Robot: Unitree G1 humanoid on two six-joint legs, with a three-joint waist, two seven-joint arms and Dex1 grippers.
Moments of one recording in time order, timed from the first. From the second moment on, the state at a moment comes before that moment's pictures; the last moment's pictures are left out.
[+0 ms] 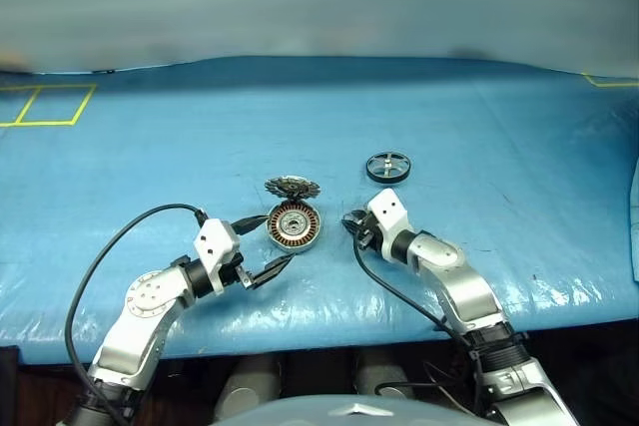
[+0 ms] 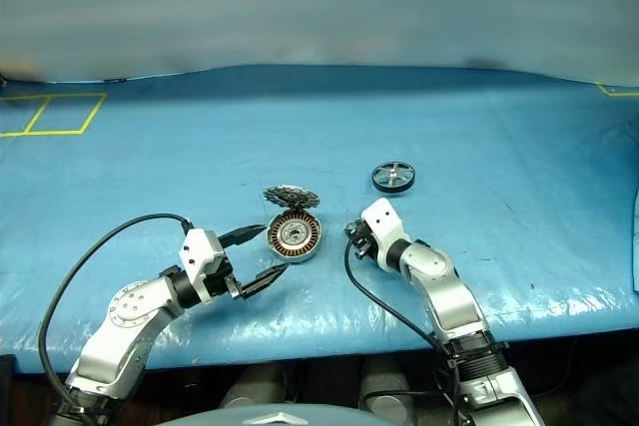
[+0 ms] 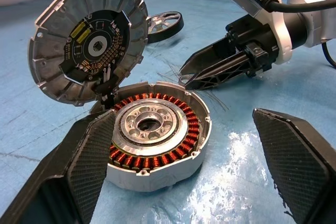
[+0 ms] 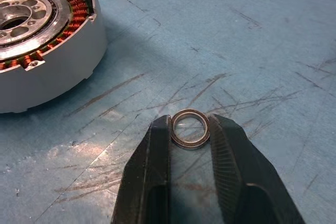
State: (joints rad) left arm 0.12 0.50 -0.12 -0.20 -0.33 0.02 -0.77; right arm -0.18 -0.32 0.20 -0.01 0.08 0.42 0.52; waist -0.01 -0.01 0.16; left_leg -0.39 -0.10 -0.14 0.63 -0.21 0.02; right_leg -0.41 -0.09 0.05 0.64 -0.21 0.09
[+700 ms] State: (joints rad) left arm 0.17 0.50 -0.12 -0.20 -0.28 -0.08 -0.79; right arm -0.17 -0.34 0.39 -0.30 0.07 0.51 0.63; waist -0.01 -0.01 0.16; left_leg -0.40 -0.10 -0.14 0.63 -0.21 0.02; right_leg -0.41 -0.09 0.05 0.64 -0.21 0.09
